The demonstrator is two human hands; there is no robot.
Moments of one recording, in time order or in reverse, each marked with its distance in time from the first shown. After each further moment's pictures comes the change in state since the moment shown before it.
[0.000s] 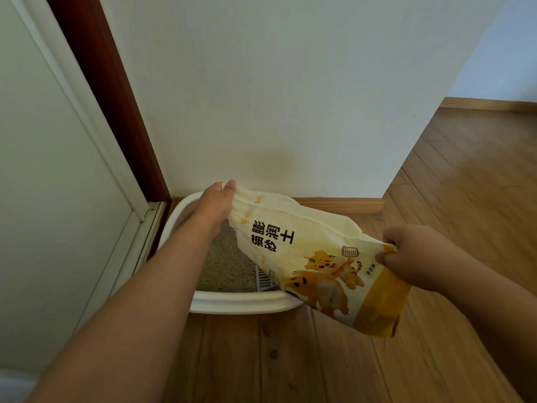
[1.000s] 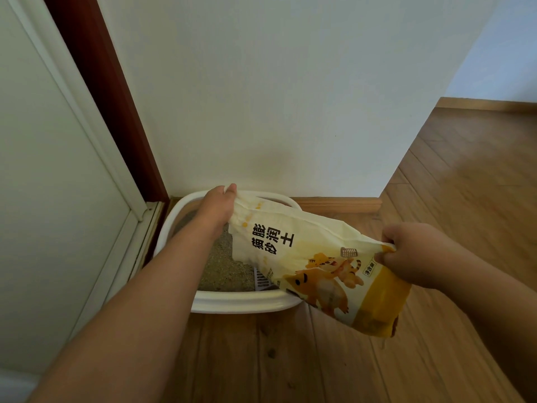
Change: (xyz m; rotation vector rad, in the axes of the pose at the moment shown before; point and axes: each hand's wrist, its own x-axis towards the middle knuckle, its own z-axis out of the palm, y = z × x) left_hand 0.013 -0.014 0.001 0.070 -0.032 -0.075; right_hand -0.008 -0.005 -0.007 -0.035 -0.018 -0.009
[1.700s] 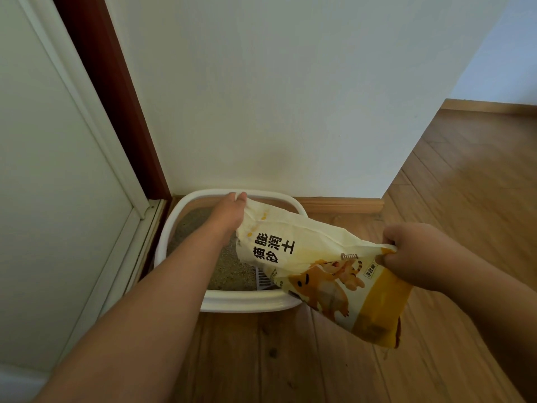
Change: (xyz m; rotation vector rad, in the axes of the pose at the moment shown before) left_hand -0.022 -0.002 0.017 0.087 -0.014 -0.011; right_hand -0.003 -0.008 -0.003 -0.006 0.005 -0.017
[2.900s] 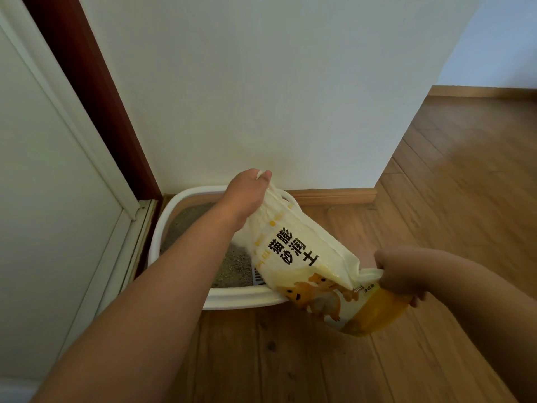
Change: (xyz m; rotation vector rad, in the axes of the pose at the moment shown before) left_hand -0.043 0.063 0.024 0.080 -0.117 0.253; right_hand 0.018 0.012 0.043 -0.143 -0.436 0.141
